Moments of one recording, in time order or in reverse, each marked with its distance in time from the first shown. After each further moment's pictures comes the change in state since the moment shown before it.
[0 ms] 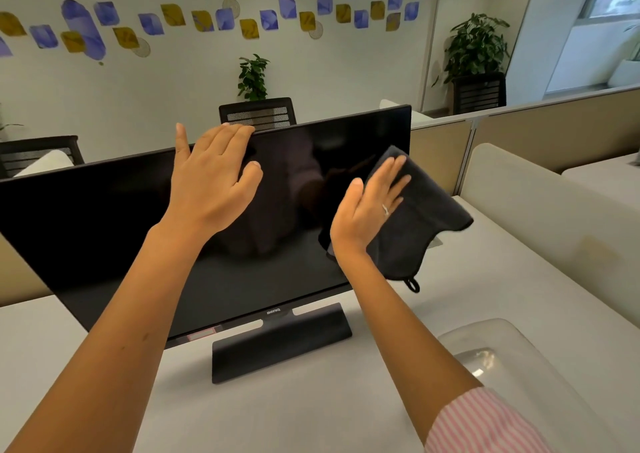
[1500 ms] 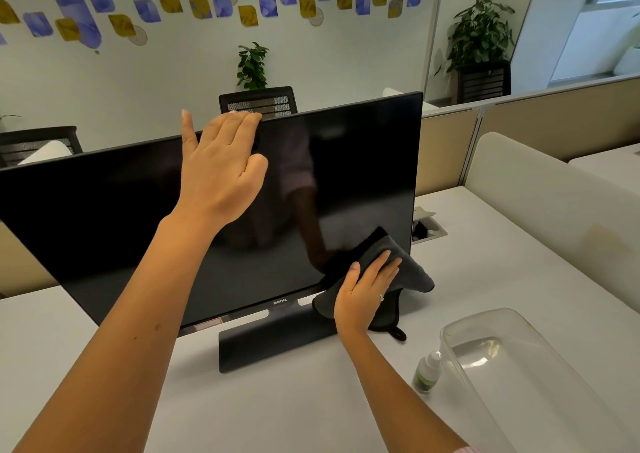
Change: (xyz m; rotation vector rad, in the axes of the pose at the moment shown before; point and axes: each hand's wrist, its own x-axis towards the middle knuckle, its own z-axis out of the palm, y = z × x) left_hand -0.002 -0.001 0.005 -0.048 0.009 -0.008; right_hand -0.122 0.113 -0.008 -0.259 -0.127 0.304
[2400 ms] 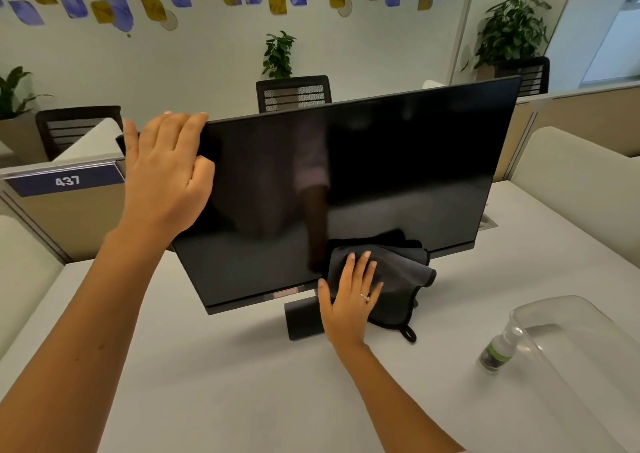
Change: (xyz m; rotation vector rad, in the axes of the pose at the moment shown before) left_hand -0.062 -0.126 -0.064 0.064 0.066 -0.083; right_hand -0.110 -0.025 0.042 -0.261 -0.165 -0.372
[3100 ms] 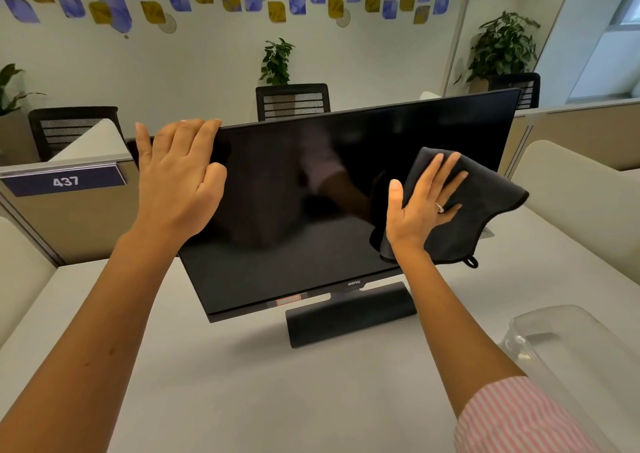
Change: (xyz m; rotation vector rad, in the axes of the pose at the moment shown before) left_hand -0.019 -0.041 -0.003 -0.034 0.013 -0.047; right_hand 0.150 -0.047 -0.079 0.012 0.352 0.005
